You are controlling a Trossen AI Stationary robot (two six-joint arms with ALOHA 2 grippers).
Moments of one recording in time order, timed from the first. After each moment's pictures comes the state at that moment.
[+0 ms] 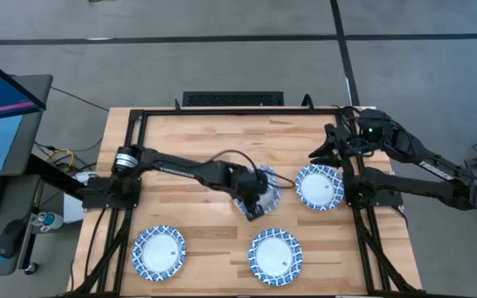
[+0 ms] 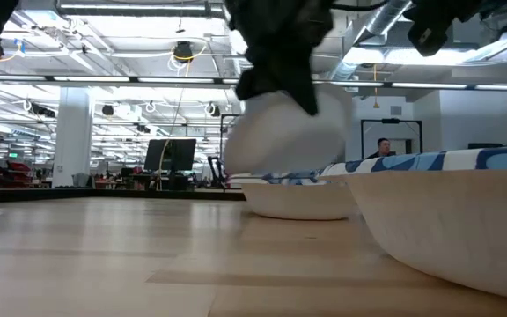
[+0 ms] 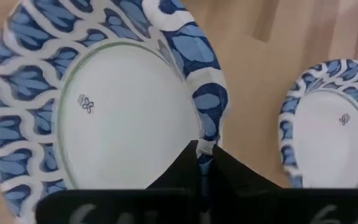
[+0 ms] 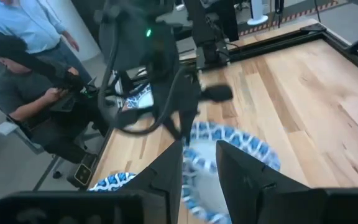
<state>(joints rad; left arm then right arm) -0.12 2.02 1.71 -0.69 -0.05 -0.47 -0.48 0.60 0.77 -0.56 -0.67 0.05</state>
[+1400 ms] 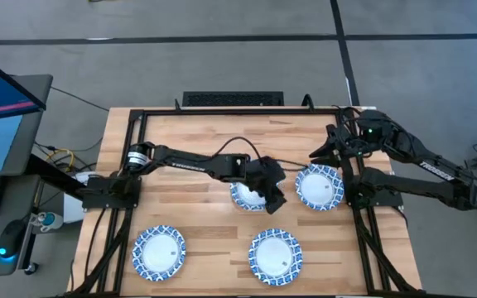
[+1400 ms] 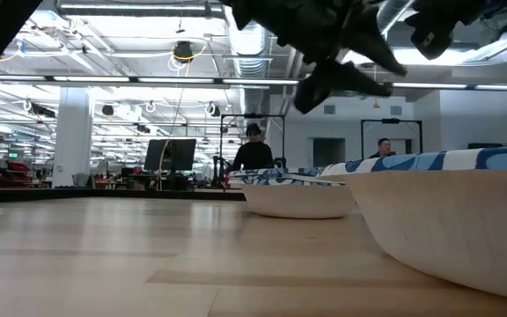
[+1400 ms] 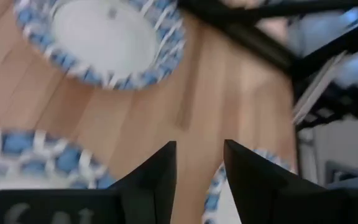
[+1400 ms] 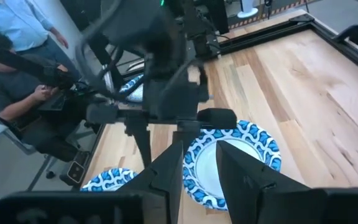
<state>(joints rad) -0.03 2.11 1.75 -0.29 0.20 -0.52 -0.48 0.59 0.77 -0.60 -0.63 0.05</state>
